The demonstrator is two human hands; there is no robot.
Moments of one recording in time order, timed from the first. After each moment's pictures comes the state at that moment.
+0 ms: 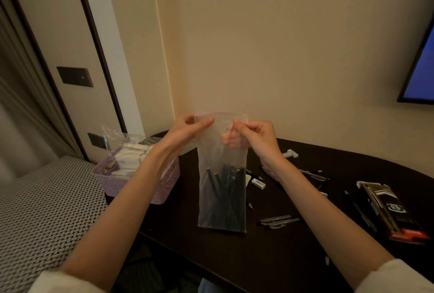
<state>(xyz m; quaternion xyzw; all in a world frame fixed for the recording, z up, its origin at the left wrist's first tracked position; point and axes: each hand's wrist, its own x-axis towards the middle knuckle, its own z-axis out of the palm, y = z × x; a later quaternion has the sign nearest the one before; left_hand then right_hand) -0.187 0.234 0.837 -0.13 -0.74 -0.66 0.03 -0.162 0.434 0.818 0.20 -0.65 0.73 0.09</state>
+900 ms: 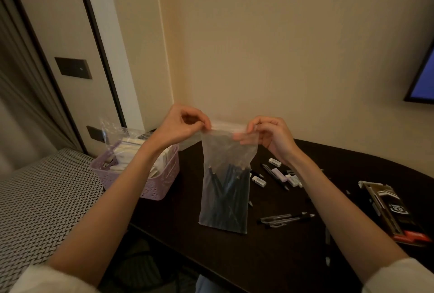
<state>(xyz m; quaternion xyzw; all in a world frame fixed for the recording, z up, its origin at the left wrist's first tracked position) -0.180 0.223 0.848 -0.30 -0.80 -0.49 0.15 -0.176 0.470 0.819 0.27 -0.61 0.75 -0.03</state>
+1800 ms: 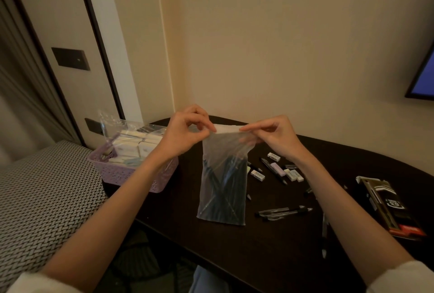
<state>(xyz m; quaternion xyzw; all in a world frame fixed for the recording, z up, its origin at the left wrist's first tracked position) -0.176 0.227 0.813 -0.31 -0.79 -0.48 0.21 -0.162 0.476 0.818 0.27 -0.78 0.57 0.09</state>
